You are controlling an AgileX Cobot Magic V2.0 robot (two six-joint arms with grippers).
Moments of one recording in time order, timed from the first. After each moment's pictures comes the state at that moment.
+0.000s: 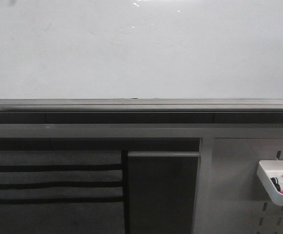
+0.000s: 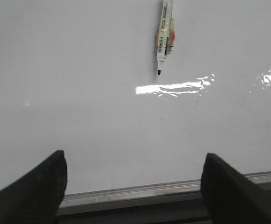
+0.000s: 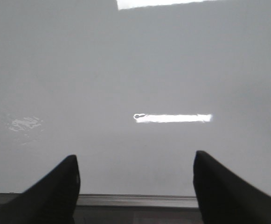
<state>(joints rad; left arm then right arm) -0.10 0.50 -0.69 -0.06 0.49 0.12 -0.01 0.24 -0.53 0.09 0.40 -0.08</state>
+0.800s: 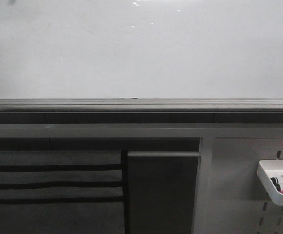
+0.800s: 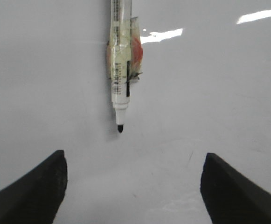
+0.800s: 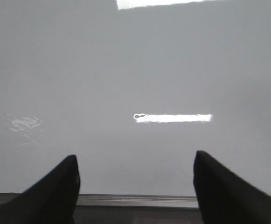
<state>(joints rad) -0.20 1.27 -1.12 -0.17 0.34 0.27 -0.01 0.24 -0.53 0.09 0.40 -0.08</state>
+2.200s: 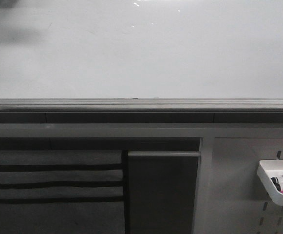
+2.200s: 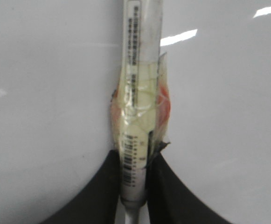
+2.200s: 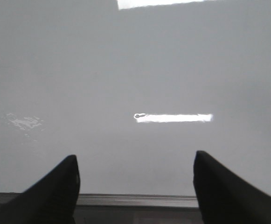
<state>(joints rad) -0.20 1.56 -1.29 -0.08 0.19 0.27 -0.01 0.24 -0.53 0.09 0.40 -0.08</state>
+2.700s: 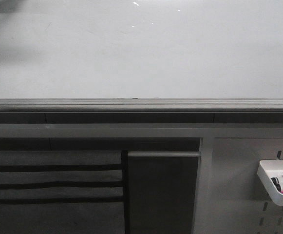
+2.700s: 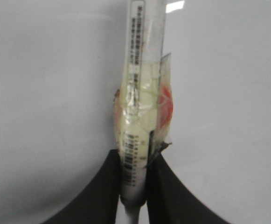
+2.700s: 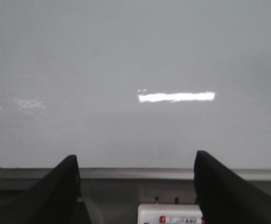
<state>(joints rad) -0.22 1.45 -1.29 -0.10 0.44 0.27 -0.01 0.24 -0.53 0.15 0.53 -0.08</state>
